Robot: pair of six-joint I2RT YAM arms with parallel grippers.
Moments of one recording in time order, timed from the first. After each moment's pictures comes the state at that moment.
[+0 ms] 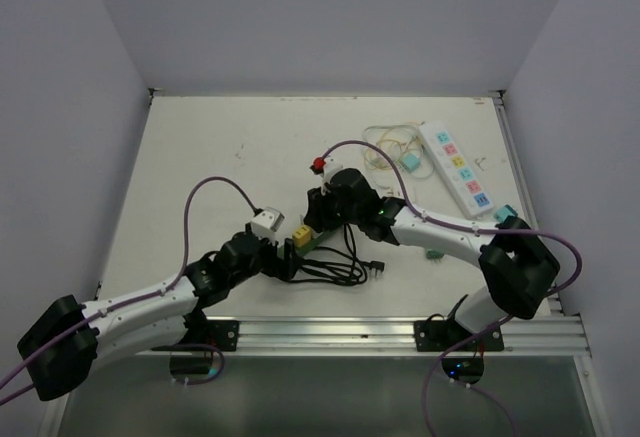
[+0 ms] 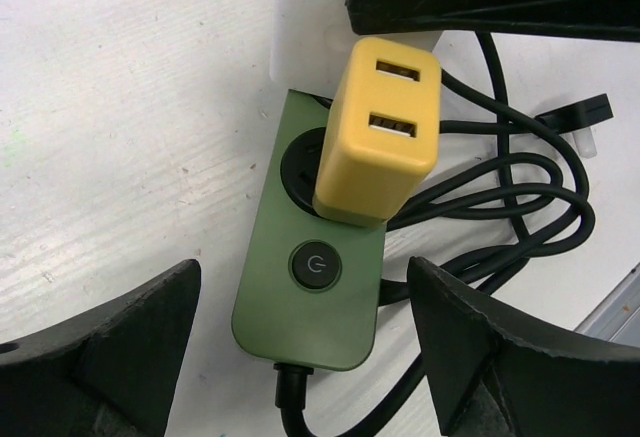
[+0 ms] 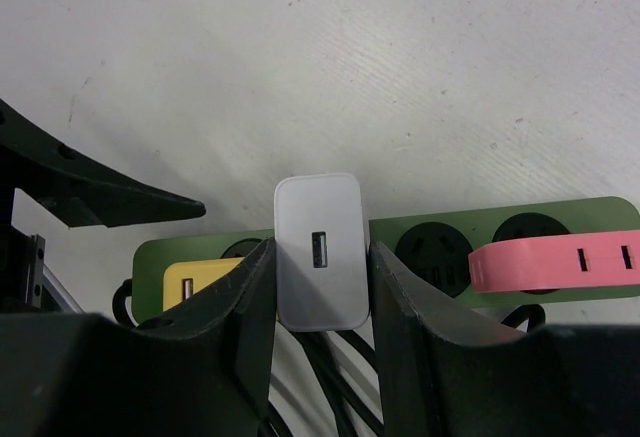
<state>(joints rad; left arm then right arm) -0.86 0.89 0.25 0.12 -0.11 -0.44 0.86 1.54 0.95 -0.02 -0.04 0.37</state>
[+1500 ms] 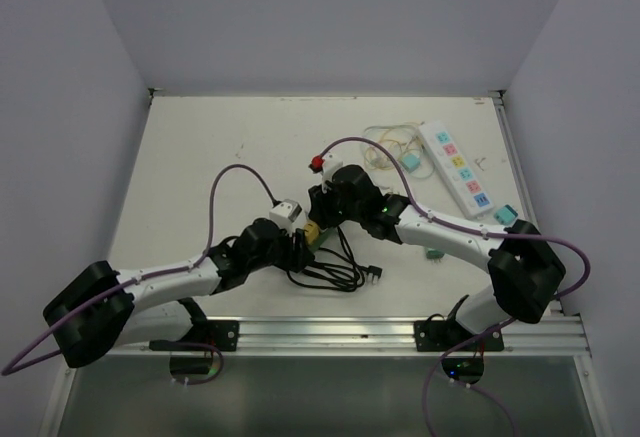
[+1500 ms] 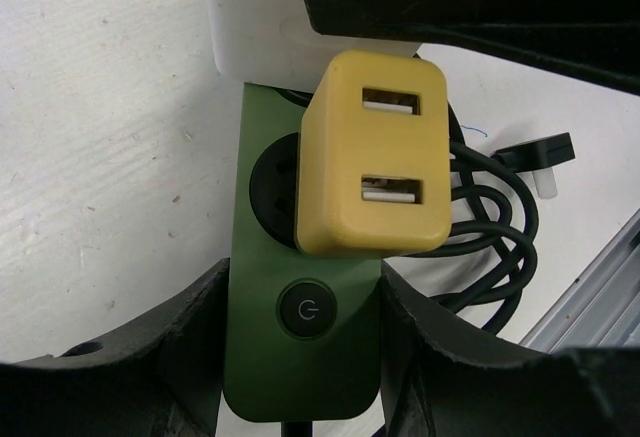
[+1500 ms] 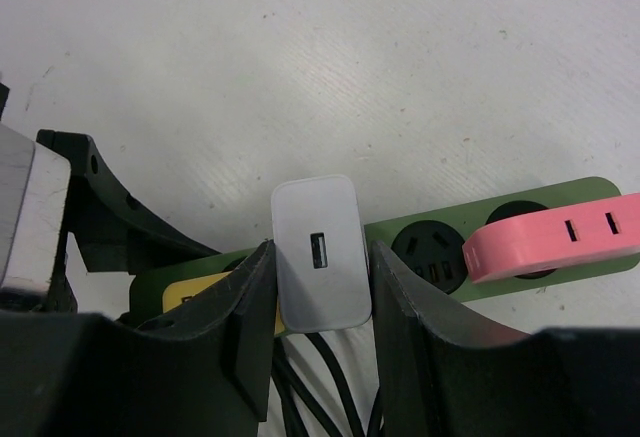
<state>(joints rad) -0.86 1.15 0.37 0.17 0.00 -0.52 0.86 1.50 0.98 -0.08 0.01 0.26</state>
